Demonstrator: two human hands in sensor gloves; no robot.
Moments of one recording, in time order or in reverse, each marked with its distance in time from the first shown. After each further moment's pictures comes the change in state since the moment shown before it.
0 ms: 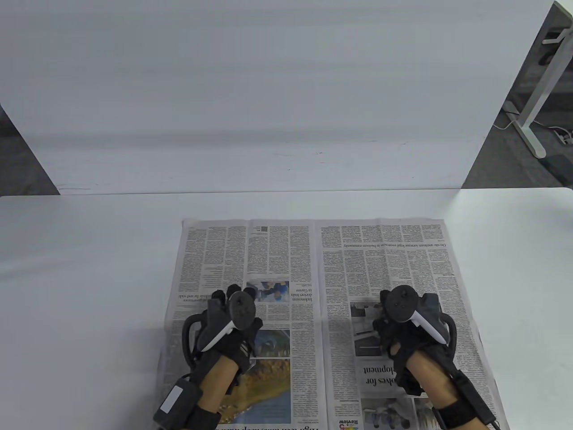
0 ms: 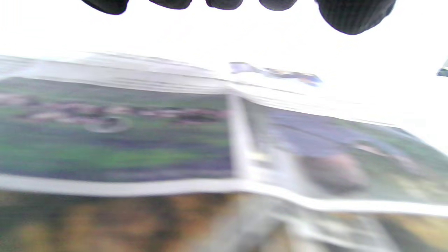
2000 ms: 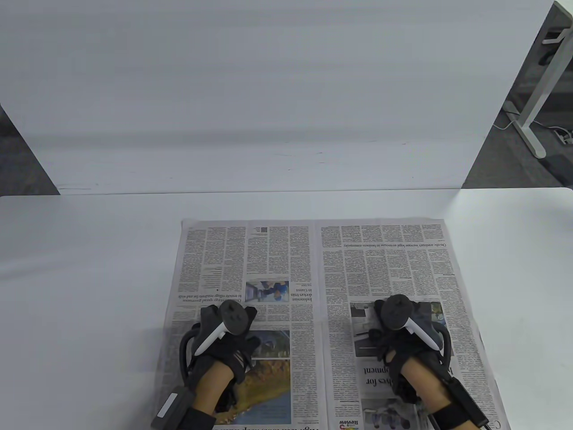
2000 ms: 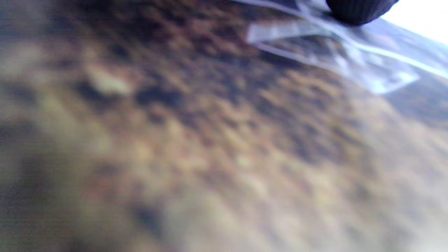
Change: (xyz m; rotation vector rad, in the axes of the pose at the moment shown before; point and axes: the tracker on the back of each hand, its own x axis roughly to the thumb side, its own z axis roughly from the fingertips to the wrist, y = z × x) left_hand -0.049 -0.040 -0.001 -0.283 0.162 0.169; right_hand -0.037 0.029 -0.014 0.073 0.111 -0.022
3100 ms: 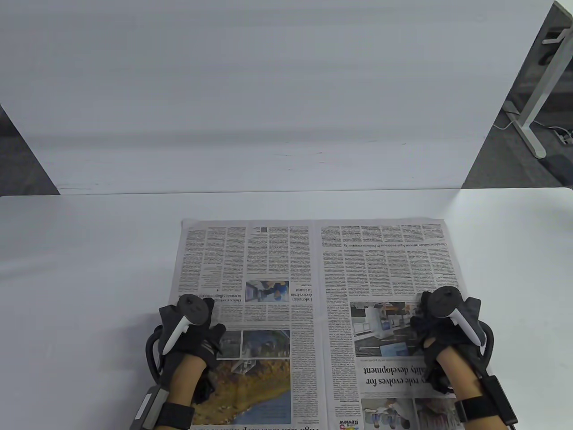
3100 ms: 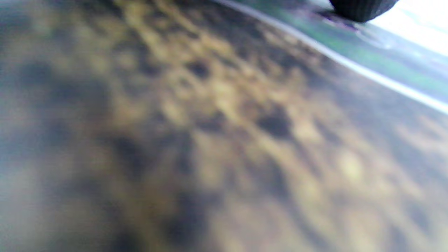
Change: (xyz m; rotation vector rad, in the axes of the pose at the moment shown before) left_hand -0.066 0.020 -0.005 0.069 0.209 0.130; right_hand -0.078 -0.024 -0.016 -0.042 0.191 -0.114
